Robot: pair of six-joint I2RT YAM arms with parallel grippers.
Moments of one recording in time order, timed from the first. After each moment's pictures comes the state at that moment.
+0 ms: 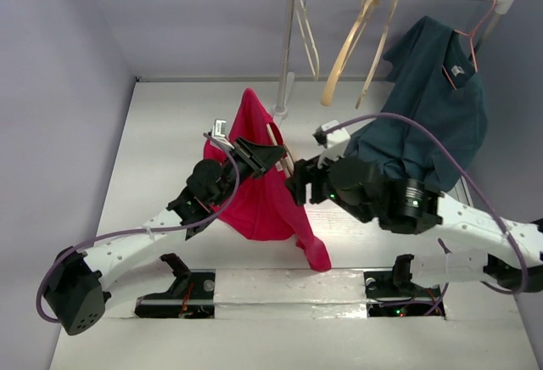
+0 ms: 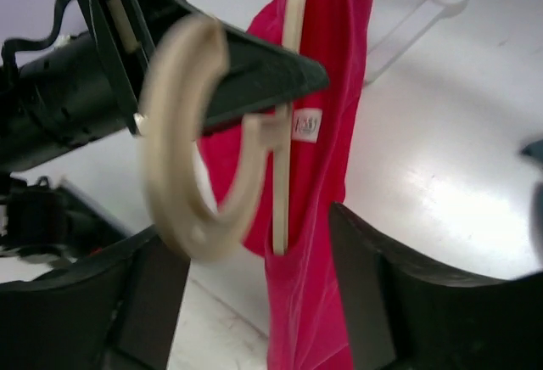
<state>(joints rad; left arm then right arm) -0.79 0.99 0.59 0.48 -0.07 -1.16 1.26 1.17 1.36 -0.62 0.59 0.45</state>
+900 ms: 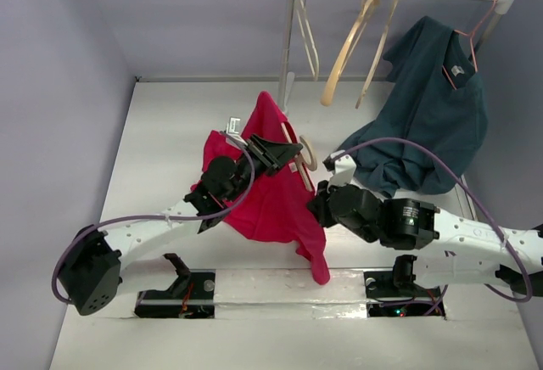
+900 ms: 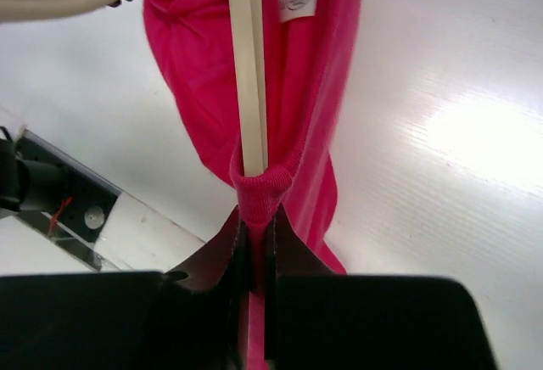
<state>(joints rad) -0.83 1.13 0.63 0.65 -0.06 -1.28 1.28 0.98 1.02 -0.65 0.56 0.68</state>
